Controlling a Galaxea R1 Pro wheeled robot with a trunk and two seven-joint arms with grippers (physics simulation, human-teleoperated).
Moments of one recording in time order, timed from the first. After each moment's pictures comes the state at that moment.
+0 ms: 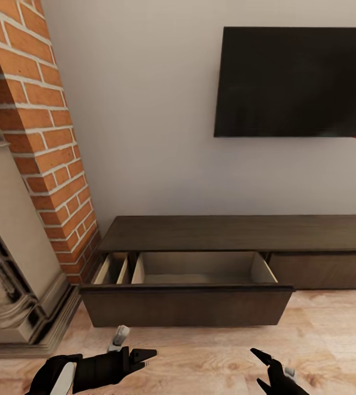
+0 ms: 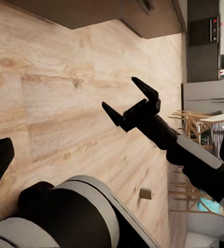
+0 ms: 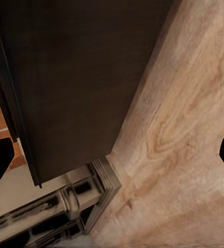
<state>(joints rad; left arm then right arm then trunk) -0.13 0.07 0.03 -1.23 0.47 1.03 -0.79 -0.32 -0.15 -0.55 -0.38 -0.60 0.66 0.69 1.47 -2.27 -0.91</state>
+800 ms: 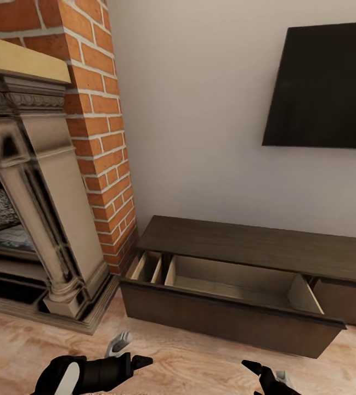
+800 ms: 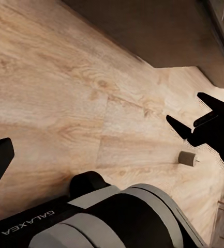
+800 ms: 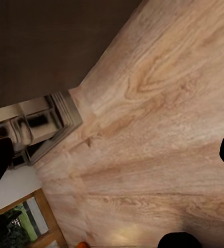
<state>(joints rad) -0.13 0.04 0.03 -1.23 0.49 1.04 -0.44 -0.33 -0.16 -0.36 -0.39 -0.60 0.66 0.60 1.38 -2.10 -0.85</state>
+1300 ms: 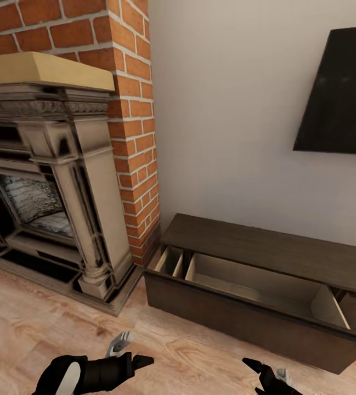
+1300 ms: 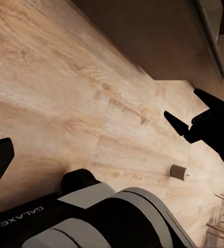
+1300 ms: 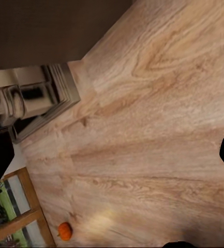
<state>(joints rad) -0.13 0.04 0.03 -1.23 0.49 1.04 -0.45 -0.33 -0.15 -0.36 -0.39 -0.60 0.59 0.60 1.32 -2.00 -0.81</state>
